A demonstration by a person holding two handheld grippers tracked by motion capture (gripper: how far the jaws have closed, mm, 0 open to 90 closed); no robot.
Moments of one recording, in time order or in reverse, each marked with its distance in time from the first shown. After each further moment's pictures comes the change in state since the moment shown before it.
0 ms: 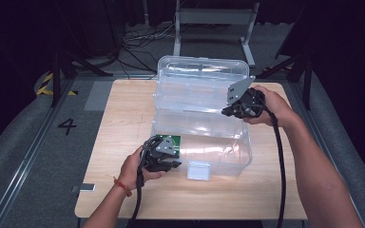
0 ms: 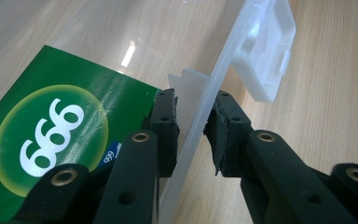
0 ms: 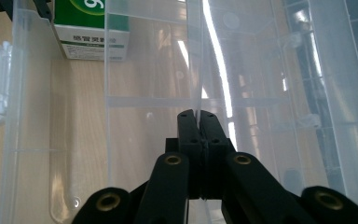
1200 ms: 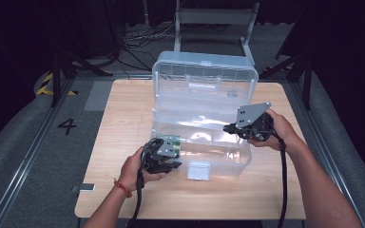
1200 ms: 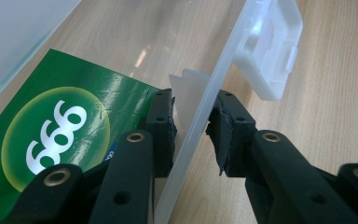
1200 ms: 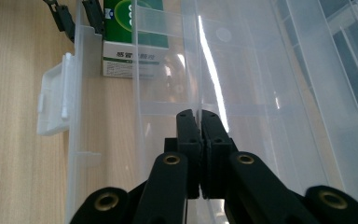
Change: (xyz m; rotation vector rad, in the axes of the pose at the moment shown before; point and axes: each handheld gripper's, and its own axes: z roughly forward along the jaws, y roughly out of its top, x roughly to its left) left arm -0.007 0.000 0.002 0.004 0.059 0.027; right arm 0.055 -0.026 -0.006 -0.151 -0.038 0.020
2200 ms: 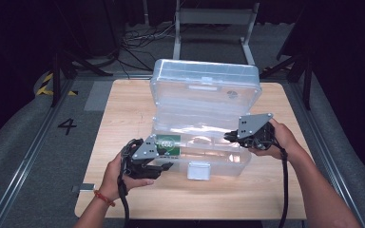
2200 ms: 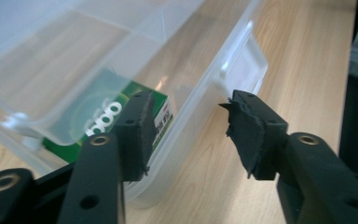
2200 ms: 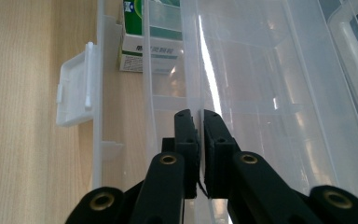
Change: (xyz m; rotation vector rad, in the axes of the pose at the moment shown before) left arm -0.016 -0.009 -0.073 -0.196 0.071 -0.098; right arm 0.019 -0.009 0.001 -0.006 0.009 -0.019
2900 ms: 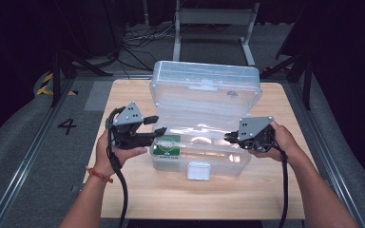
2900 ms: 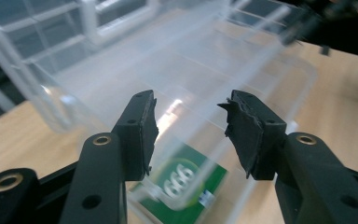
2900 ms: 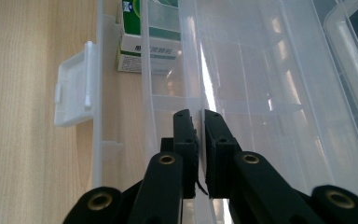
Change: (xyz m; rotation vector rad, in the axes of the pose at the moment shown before) left arm 0.050 0.050 -0.031 -0.160 0.134 -0.112; right arm 0.005 -0.002 0.000 -0.008 -0.022 -0.006
